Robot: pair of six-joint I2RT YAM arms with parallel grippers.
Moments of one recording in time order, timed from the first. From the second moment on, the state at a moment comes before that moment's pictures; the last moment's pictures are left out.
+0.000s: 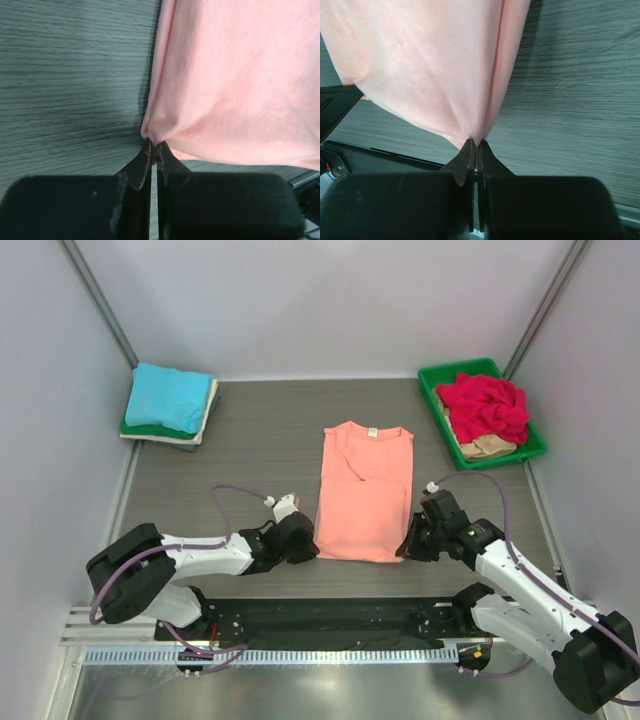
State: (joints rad) left arm -0.99 1.41 0.54 0.00 -0.24 -1.13; right arm 0.49 0.87 0.52 -0.68 -0.13 0.77
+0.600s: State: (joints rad) left arm -1.12 0.85 0.56 -0.42 -0.27 -1.19; right arm 0.49 0.83 0.49 -0.67 -0.19 0.81
